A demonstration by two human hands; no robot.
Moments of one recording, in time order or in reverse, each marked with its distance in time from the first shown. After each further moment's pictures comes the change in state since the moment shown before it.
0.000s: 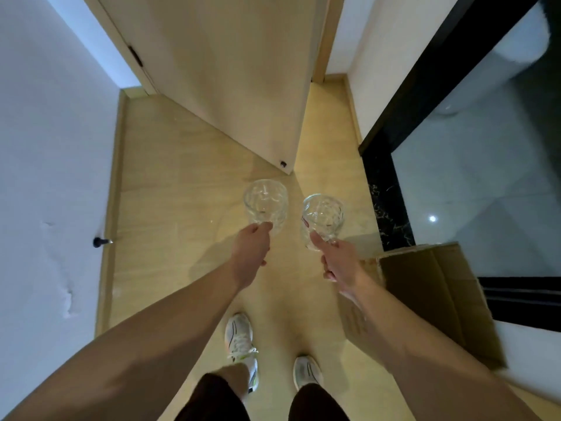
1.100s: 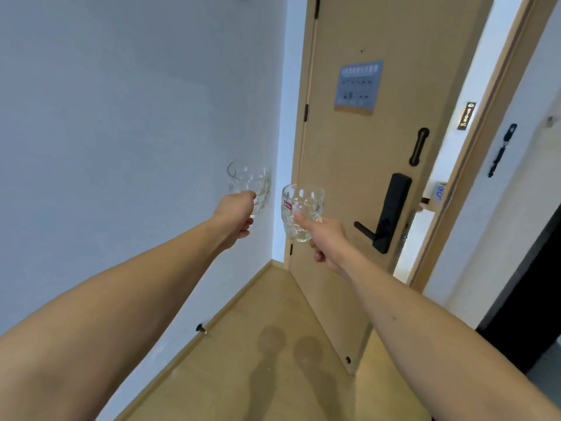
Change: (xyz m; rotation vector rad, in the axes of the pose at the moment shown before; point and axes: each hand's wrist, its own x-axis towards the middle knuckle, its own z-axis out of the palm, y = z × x) left_hand -0.458 0.164 -0.222 -0.470 0.659 0.564; right_hand -0.385 -0.268 0.074 -0.339 -0.531 -0.889
